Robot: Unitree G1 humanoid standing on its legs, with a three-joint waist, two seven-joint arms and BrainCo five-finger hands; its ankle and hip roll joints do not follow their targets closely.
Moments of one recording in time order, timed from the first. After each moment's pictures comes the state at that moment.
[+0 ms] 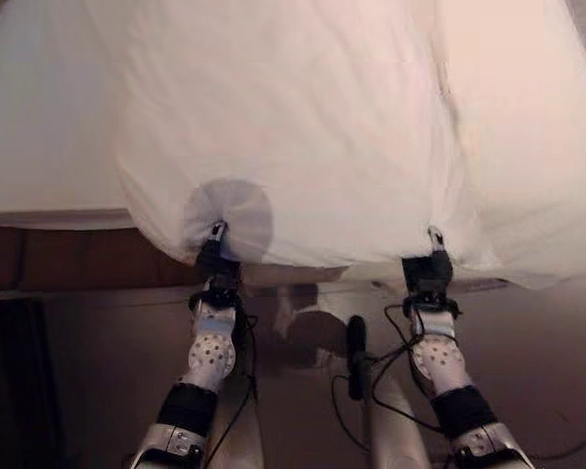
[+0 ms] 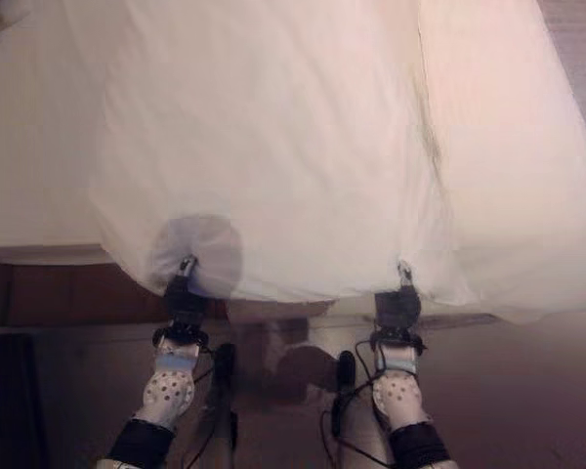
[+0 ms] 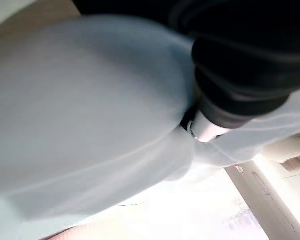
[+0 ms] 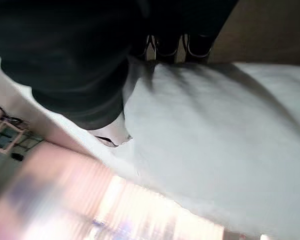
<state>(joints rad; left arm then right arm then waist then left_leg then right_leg) -0.27 0.16 -0.19 0.23 -1.27 -0.29 0.00 -0.20 -0.17 0.10 0.21 1.50 -0.41 0.00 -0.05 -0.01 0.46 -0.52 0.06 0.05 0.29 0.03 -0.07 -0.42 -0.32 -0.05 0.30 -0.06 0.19</state>
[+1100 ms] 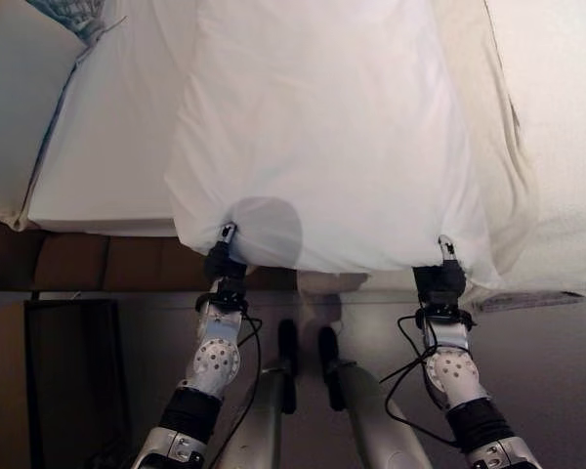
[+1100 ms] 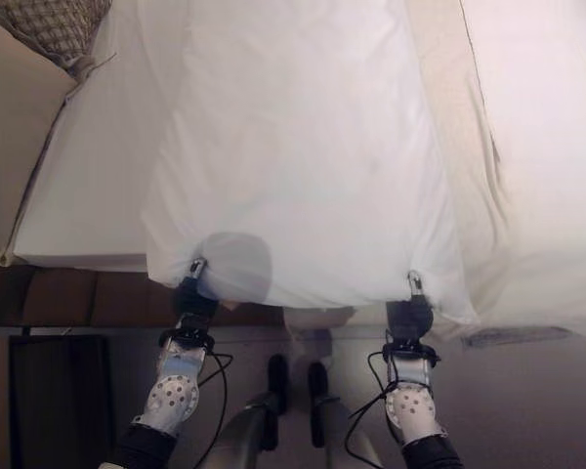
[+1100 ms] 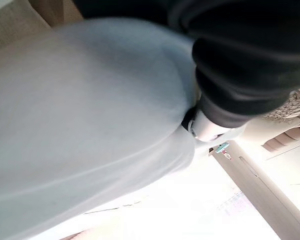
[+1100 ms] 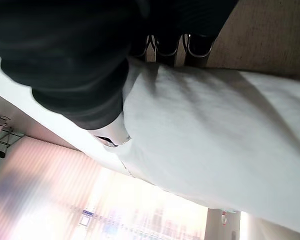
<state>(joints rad) -0.29 0.16 -0.17 0.19 -1.23 -0.29 0.04 -0.22 -0.21 0.13 0.22 1.50 -0.42 0.03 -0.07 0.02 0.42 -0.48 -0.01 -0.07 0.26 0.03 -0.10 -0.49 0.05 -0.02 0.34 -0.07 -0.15</state>
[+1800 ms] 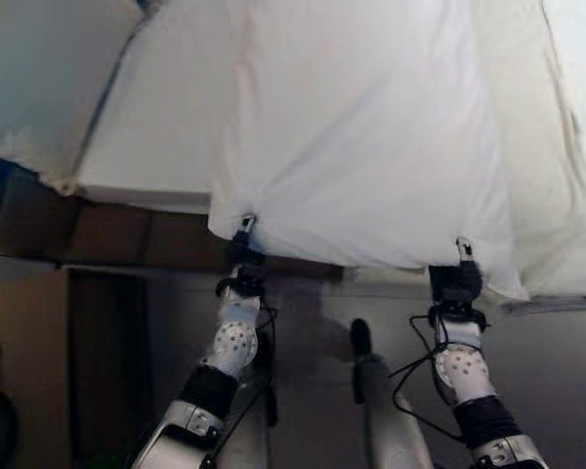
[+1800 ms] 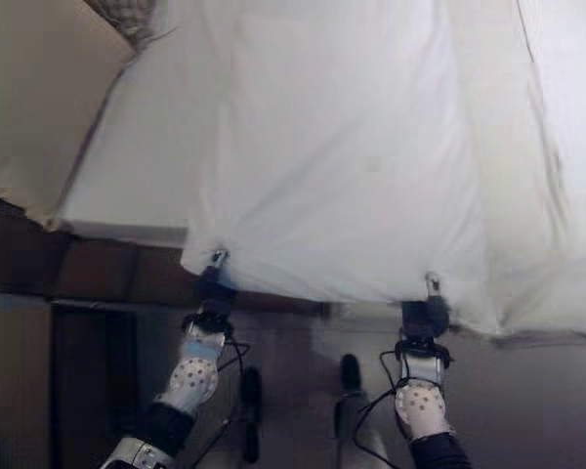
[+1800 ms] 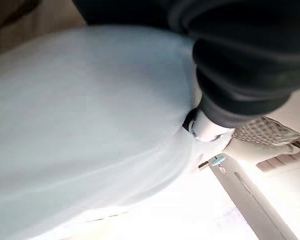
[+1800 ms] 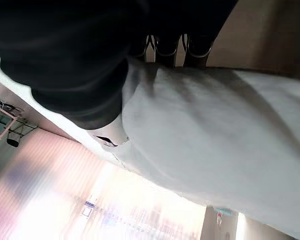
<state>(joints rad) -0.39 0.13 -0.23 0.32 -1.23 -0.30 0.08 -0.19 -0.18 0.05 0.22 1.48 -0.43 -0.01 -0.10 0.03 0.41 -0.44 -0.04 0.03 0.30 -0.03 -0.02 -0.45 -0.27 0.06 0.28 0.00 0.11</state>
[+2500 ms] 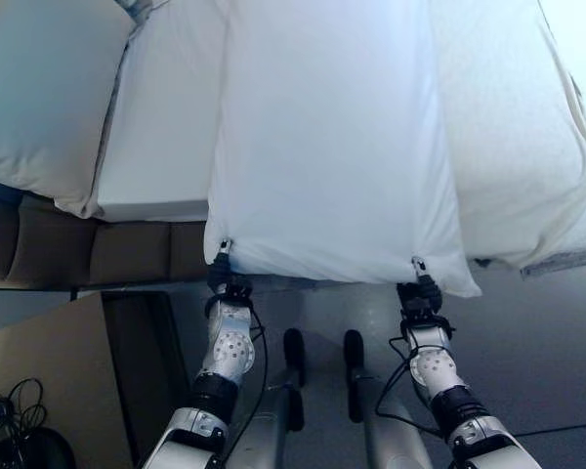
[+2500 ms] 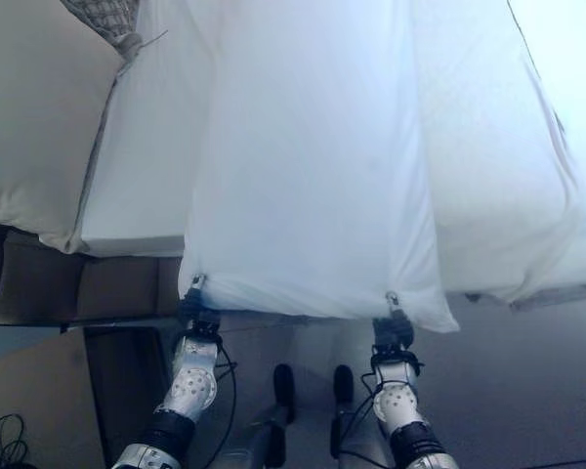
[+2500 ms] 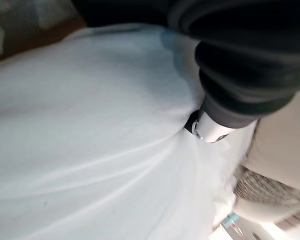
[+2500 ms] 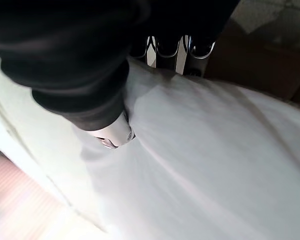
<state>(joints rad) -0.42 0.04 -0.07 0.59 -1.14 -0.40 0.24 -0.38 -0.14 0.11 0.73 1.37 -0.34 0.04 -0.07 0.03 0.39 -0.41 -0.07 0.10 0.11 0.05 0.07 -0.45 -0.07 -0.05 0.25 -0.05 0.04</state>
